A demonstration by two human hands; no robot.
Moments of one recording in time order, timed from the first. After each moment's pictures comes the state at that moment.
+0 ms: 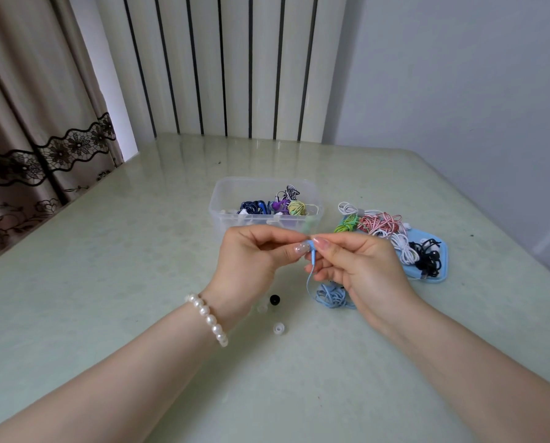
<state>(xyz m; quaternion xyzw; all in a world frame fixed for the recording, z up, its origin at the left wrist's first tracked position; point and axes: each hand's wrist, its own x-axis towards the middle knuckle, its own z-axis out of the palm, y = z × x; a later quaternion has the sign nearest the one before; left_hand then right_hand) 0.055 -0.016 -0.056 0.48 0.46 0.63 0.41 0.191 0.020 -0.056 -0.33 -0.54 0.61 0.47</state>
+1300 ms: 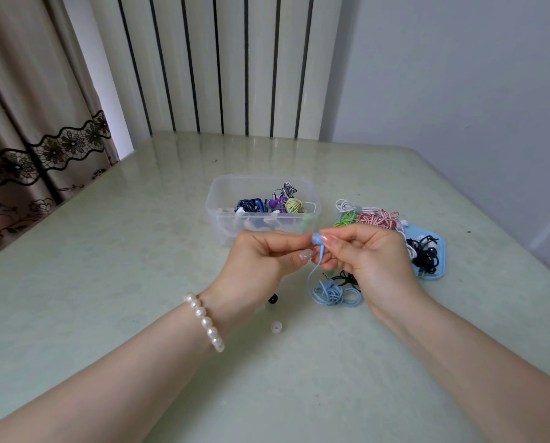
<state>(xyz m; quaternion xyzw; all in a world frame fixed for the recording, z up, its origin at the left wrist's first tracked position) 0.060 -0.013 -0.064 0.50 0.47 0.58 0.45 0.196 0.025 -0.054 -0.38 -0.58 0.52 0.50</state>
